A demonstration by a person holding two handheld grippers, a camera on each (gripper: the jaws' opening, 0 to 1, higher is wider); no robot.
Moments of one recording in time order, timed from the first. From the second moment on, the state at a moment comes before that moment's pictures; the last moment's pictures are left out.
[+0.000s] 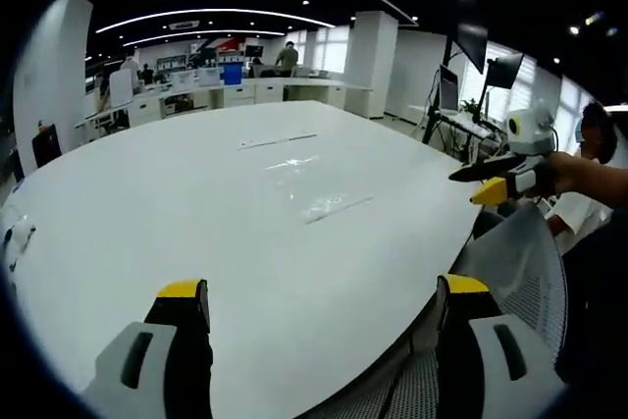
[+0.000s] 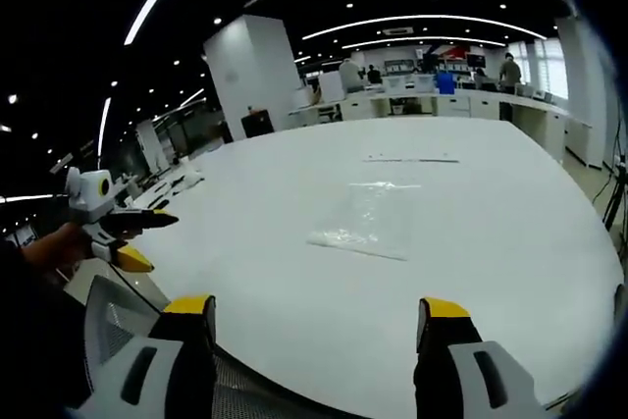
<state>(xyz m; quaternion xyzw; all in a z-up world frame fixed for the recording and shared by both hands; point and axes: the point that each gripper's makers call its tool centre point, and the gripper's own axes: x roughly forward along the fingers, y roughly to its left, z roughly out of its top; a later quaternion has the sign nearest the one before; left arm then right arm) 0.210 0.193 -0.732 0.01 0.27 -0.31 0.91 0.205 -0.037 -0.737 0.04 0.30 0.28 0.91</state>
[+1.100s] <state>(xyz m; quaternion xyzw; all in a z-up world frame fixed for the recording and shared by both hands) 0.219 0.193 -0.734 0.02 0.27 -0.31 0.91 0.217 -0.038 -0.736 0.04 0.30 0.27 0.92</state>
